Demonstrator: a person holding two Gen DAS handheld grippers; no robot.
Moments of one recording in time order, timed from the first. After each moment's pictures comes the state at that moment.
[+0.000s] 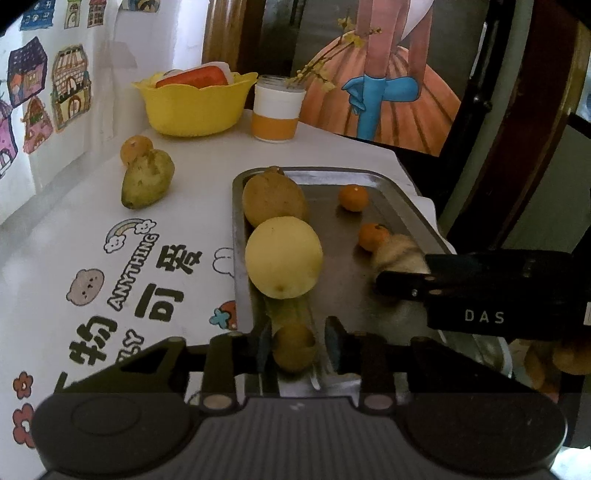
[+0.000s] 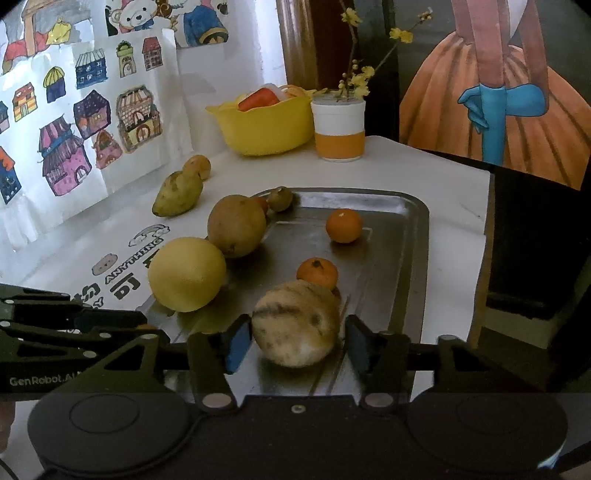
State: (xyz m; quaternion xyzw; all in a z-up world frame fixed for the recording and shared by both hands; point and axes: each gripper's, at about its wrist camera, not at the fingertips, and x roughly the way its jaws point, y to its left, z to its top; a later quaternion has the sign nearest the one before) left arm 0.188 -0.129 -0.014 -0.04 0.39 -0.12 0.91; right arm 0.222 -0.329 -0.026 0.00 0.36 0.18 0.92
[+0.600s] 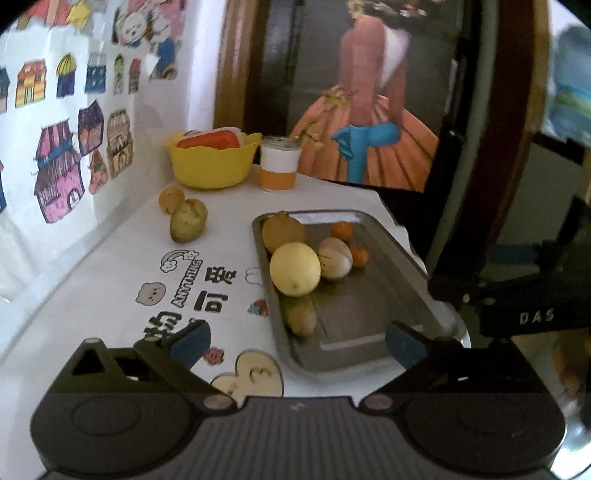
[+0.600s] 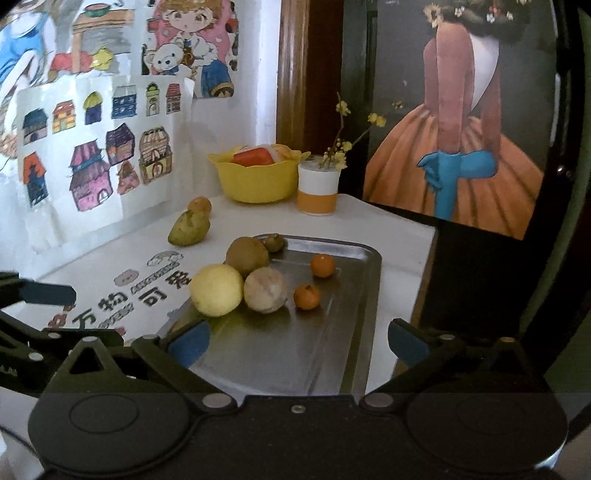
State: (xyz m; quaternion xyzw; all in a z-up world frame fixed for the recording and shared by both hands) left arm 0.091 -0.101 0.030 -0.01 0.31 -0.12 0.94; right arm 0.109 -0.318 0.035 -0.05 0.28 0.12 0.95
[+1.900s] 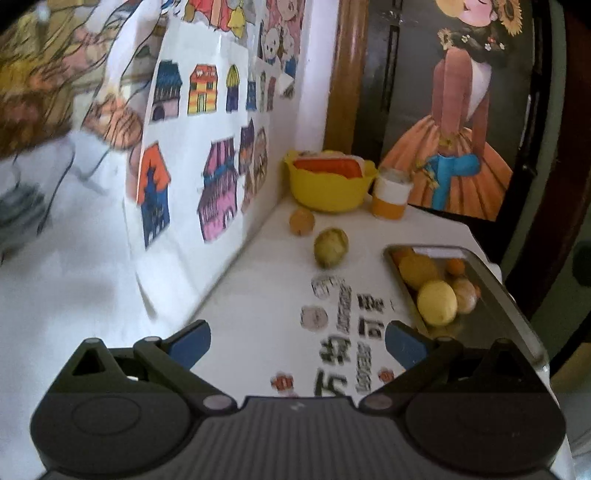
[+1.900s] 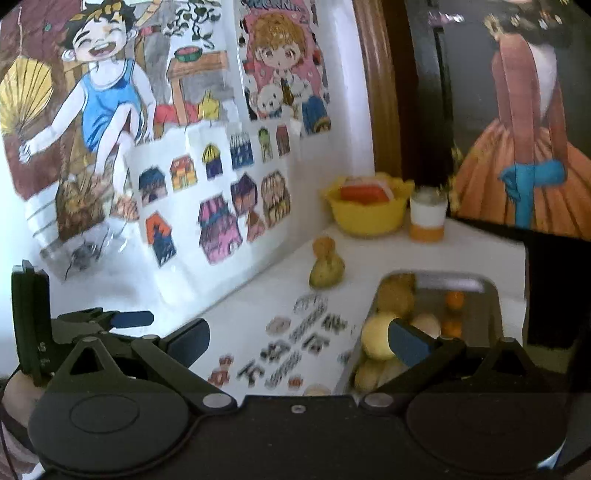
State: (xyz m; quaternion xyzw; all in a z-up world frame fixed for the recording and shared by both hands) left arm 0.102 0.038 0.073 -0.04 0.30 -0.02 0.95; right arm 0.099 -0.215 0.139 0.02 0.28 0.23 0.93
